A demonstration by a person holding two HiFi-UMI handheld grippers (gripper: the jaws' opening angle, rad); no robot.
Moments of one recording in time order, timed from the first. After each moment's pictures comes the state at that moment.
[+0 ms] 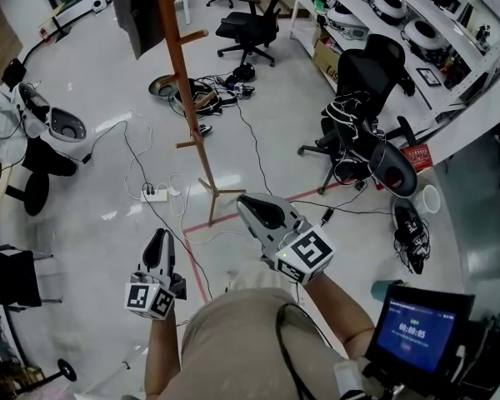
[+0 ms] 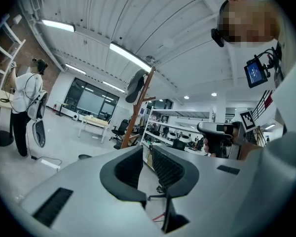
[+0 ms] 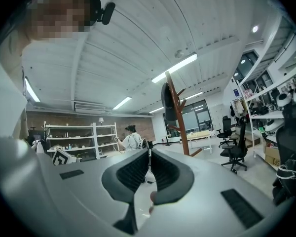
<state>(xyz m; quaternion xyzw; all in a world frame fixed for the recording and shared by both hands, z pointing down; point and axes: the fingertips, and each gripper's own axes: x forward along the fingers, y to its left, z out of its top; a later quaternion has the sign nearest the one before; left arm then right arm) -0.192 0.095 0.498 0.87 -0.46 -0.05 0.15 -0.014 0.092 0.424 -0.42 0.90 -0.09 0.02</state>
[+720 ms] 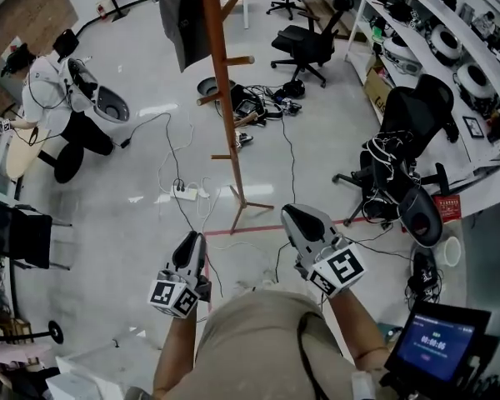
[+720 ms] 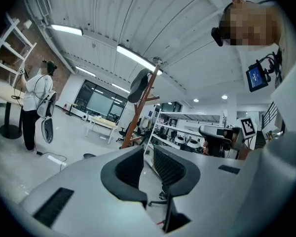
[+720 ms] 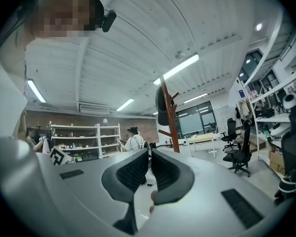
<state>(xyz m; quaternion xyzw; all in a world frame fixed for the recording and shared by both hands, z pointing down) -0.156 0.085 0.502 0.84 -0.51 -0.07 0.17 0.042 0.058 0.423 -0.39 0.92 -0.07 0.03</state>
